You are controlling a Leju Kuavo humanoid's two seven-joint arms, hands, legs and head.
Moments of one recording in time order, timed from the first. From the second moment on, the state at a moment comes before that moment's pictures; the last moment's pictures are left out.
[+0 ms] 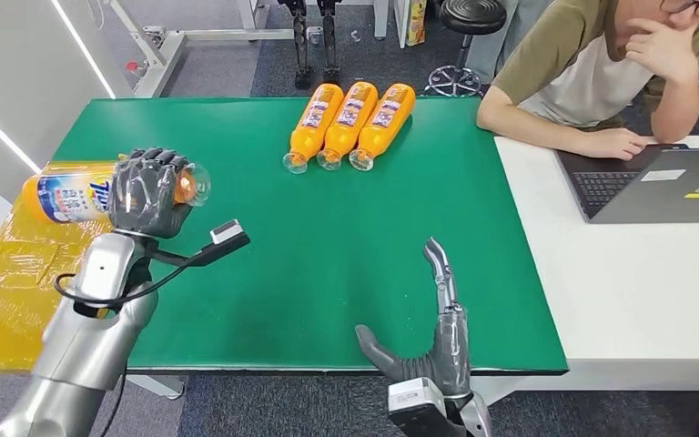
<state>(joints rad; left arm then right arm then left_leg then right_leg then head) -0.56 0.15 -0.36 -0.91 -1.54 0.29 -0.03 0.07 0.02 0.56 -1.69 0.65 -0.54 -0.31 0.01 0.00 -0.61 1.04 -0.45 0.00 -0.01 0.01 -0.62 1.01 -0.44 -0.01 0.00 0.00</state>
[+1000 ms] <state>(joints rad) -0.73 0.23 -0.47 -0.32 -1.44 -0.09 -0.10 0.03 0.04 0.54 -1.66 0.63 -0.51 -0.33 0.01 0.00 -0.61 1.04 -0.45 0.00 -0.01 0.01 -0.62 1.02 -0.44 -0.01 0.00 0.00</state>
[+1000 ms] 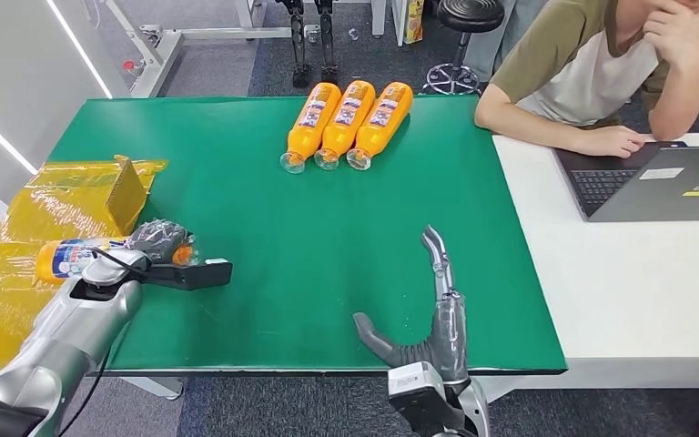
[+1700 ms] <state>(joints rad) -0.67 0.11 -0.29 -0.44 -0.91 0.33 -0.49 0.01 0.04 0.52 -1.65 0.65 -0.50 -0.33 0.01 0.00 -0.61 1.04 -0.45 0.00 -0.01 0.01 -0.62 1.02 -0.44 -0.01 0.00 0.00</state>
